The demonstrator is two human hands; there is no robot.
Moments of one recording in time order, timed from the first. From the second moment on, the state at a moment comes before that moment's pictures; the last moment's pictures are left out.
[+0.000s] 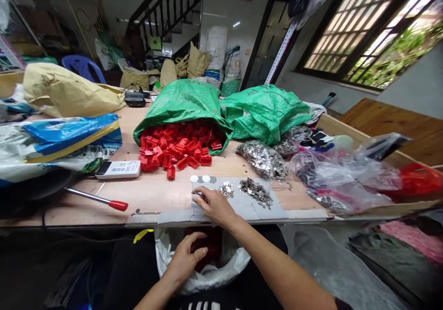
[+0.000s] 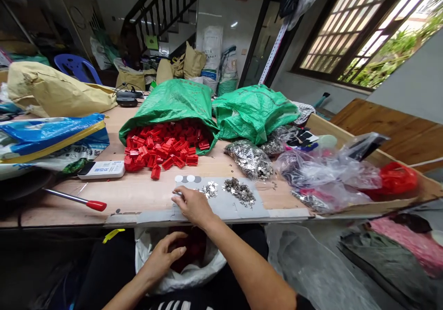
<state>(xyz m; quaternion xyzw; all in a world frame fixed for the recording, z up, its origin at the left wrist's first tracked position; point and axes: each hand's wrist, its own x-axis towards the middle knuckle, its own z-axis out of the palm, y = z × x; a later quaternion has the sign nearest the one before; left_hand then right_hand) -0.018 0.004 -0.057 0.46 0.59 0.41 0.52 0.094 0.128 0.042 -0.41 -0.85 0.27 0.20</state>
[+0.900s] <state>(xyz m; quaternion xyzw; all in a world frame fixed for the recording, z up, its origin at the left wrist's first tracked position) -0.027 0.010 -0.013 0.51 0.59 0.52 0.36 0.120 0.068 0.059 -0.35 -0.76 0.48 0.28</state>
